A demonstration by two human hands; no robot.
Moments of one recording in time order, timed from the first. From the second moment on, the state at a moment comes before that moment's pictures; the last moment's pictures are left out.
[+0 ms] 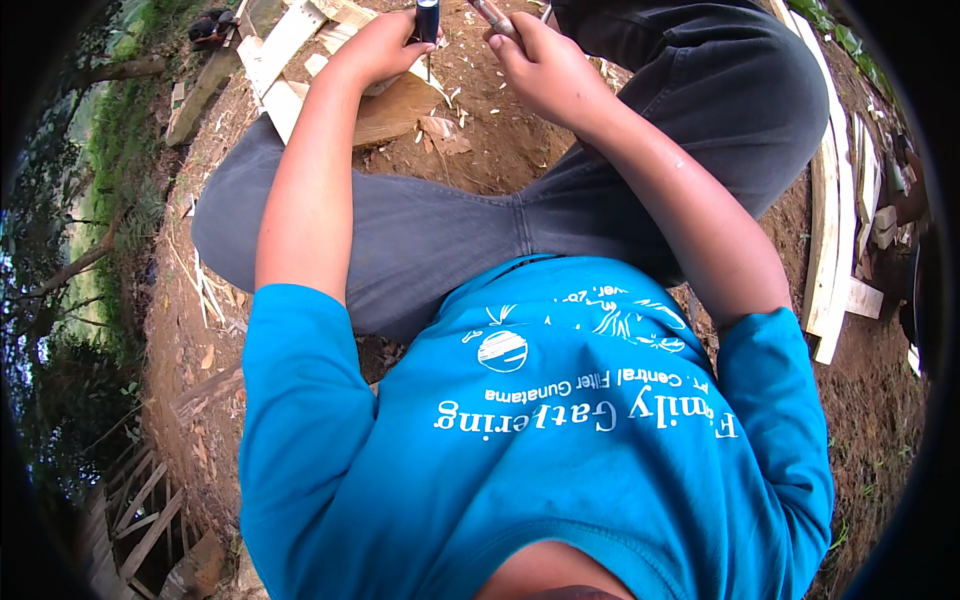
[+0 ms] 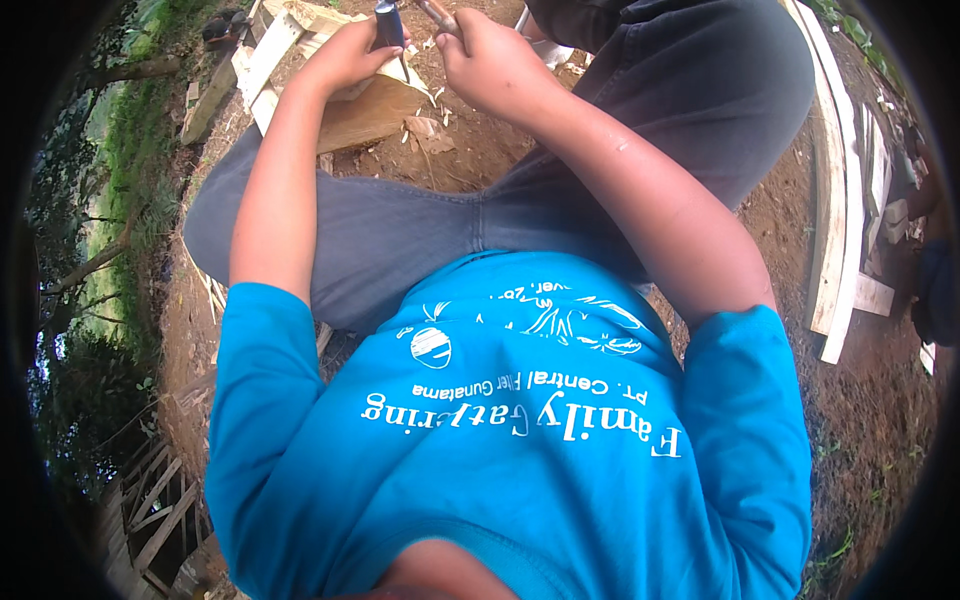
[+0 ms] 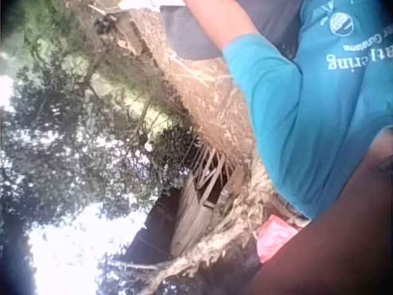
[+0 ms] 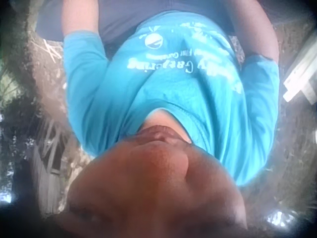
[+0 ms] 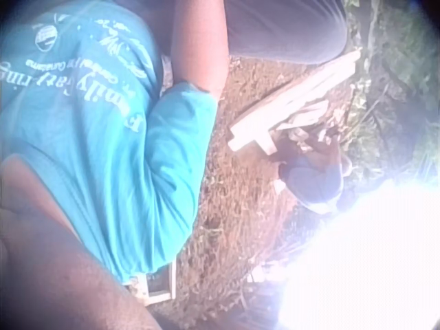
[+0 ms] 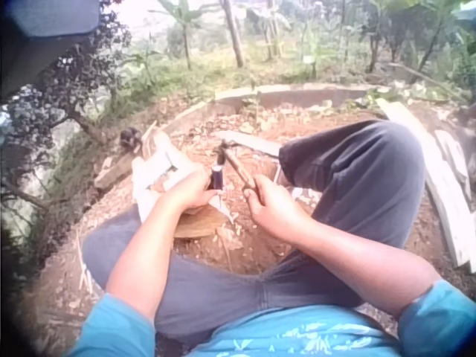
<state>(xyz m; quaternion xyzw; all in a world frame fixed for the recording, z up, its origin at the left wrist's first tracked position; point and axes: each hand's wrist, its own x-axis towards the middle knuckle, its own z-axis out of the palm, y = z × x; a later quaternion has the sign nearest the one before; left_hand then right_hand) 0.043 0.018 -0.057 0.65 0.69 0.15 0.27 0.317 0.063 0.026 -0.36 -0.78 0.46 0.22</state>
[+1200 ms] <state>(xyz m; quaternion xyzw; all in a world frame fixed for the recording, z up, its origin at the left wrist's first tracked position) 0.116 0.026 0.004 0.63 0.60 0.20 0.45 0.315 0.074 0.000 -0.34 -0.60 0.55 0.46</state>
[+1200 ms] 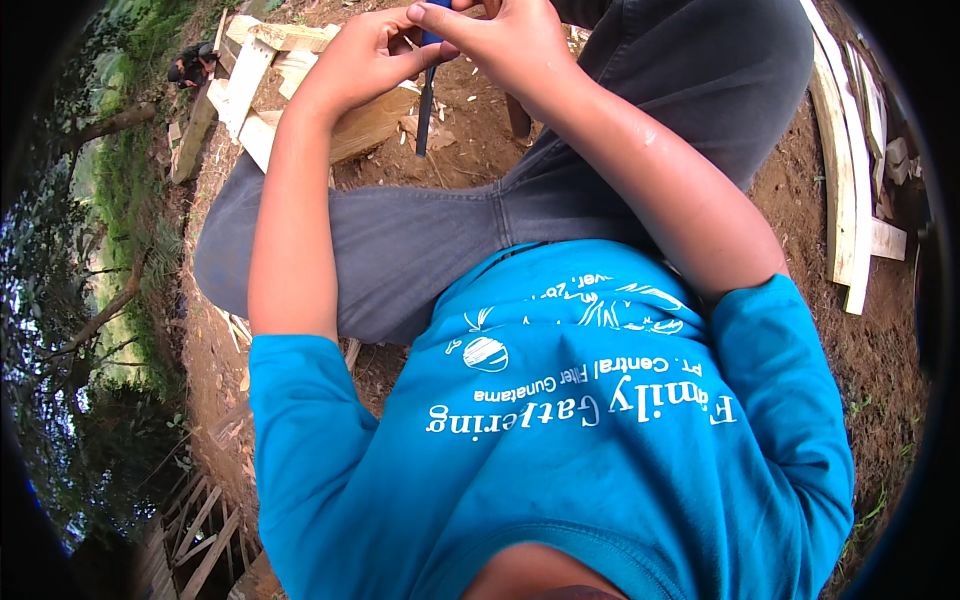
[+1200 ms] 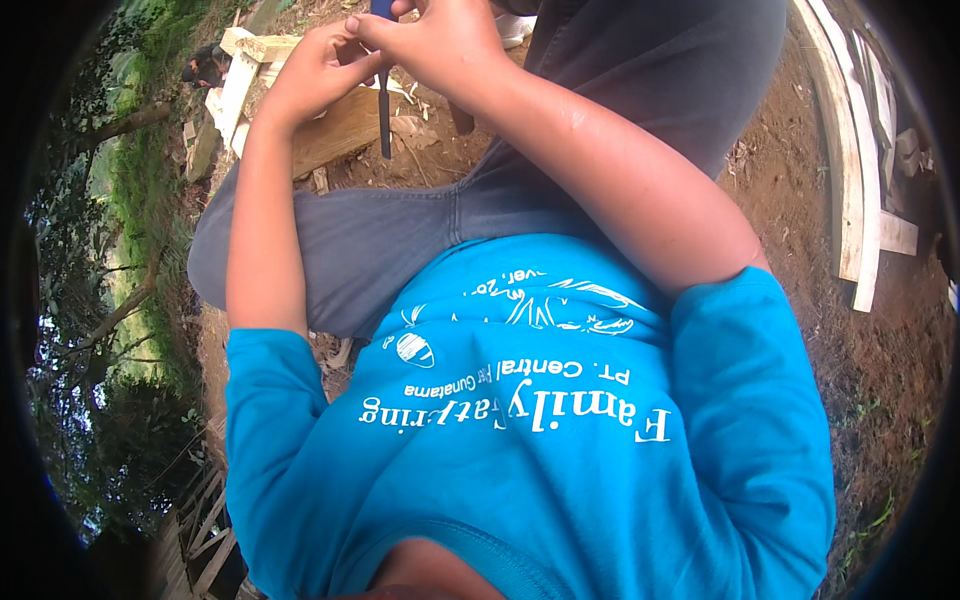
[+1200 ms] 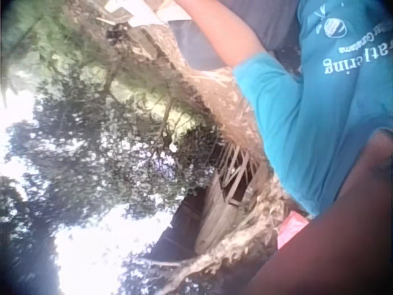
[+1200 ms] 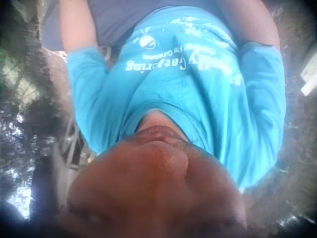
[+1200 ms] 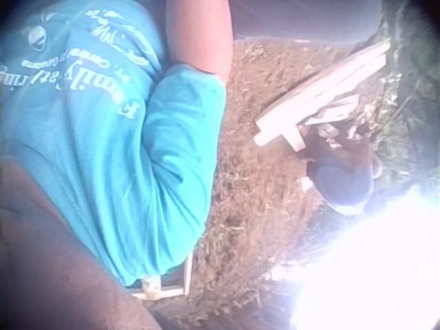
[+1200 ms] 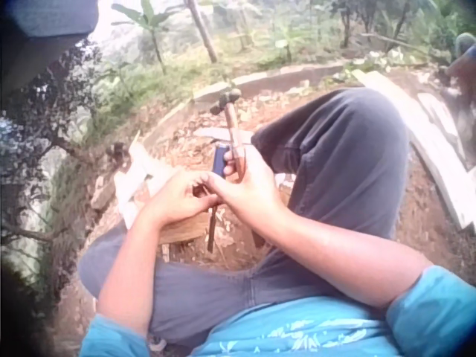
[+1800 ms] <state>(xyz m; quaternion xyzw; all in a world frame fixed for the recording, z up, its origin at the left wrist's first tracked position) -0.021 -0.048 0.098 0.71 0.70 0.05 0.01 0.326 0.059 0.022 -0.36 -0.51 0.67 0.40</state>
